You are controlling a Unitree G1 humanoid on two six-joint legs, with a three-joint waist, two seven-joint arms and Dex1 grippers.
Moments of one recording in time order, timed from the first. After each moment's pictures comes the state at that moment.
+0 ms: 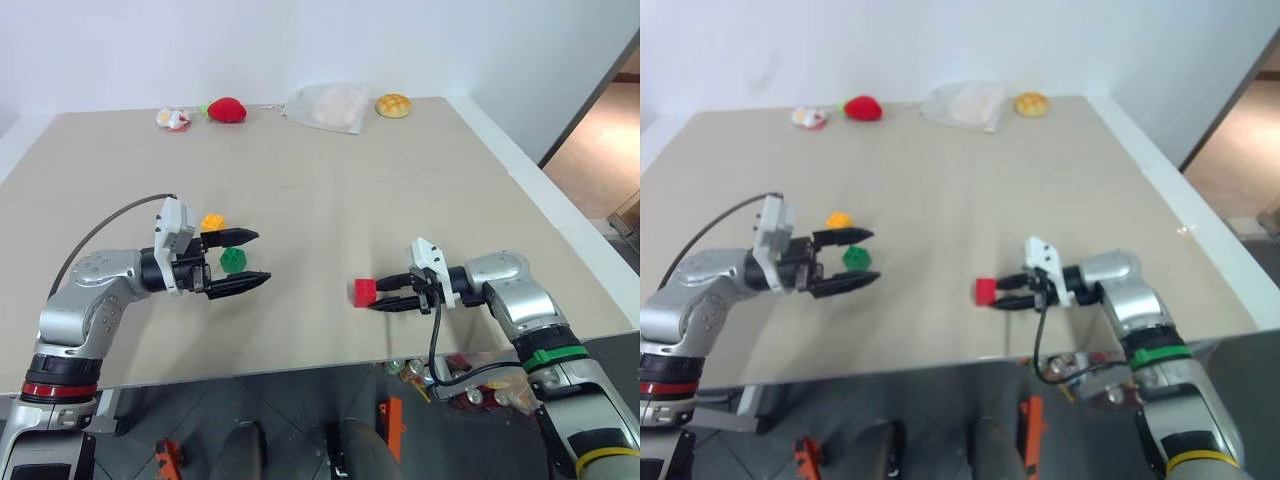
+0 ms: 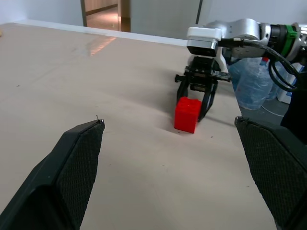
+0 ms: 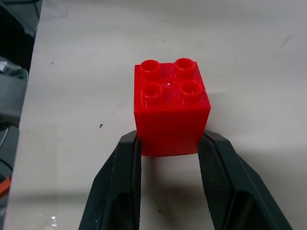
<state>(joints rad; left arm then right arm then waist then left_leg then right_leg) -0.43 0.65 0.07 -0.05 -0.62 0.41 -1.20 -0.68 -0.64 0.23 0.49 0.20 0.06 1.42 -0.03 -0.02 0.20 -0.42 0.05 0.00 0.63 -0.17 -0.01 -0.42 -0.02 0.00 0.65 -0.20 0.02</state>
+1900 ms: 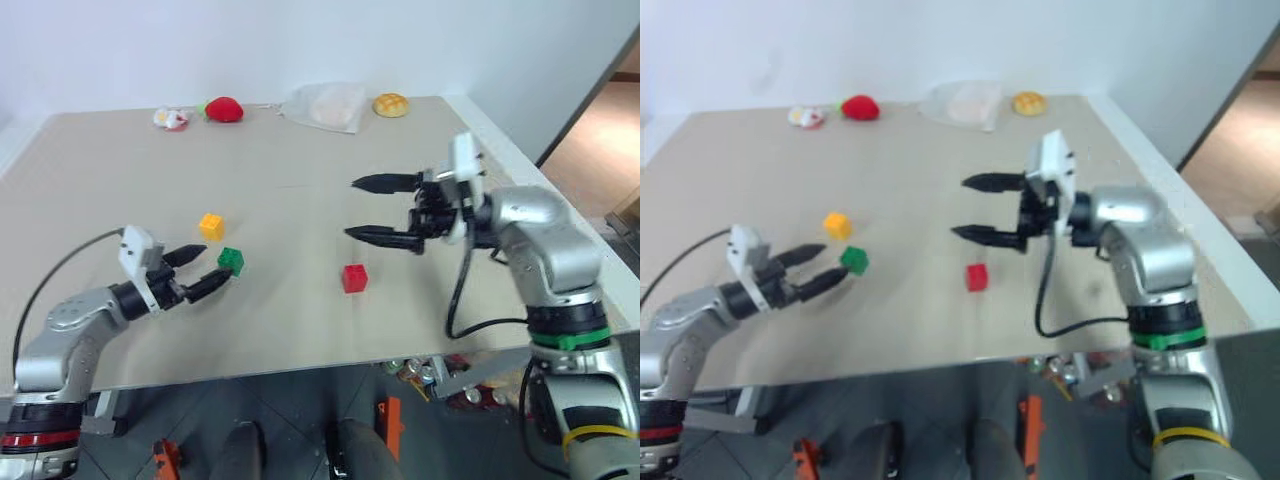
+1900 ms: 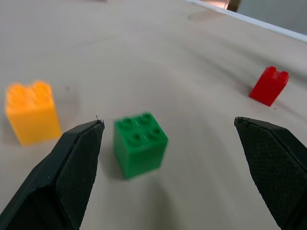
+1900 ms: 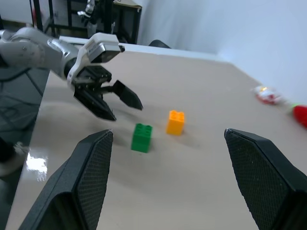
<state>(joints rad) -0.20 0.60 0.21 -0.09 -0.57 0.45 -0.84 -0.72 -0.60 0.03 -0.08 0.47 0.42 1.14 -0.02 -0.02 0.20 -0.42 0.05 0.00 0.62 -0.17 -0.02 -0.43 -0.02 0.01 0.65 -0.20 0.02</state>
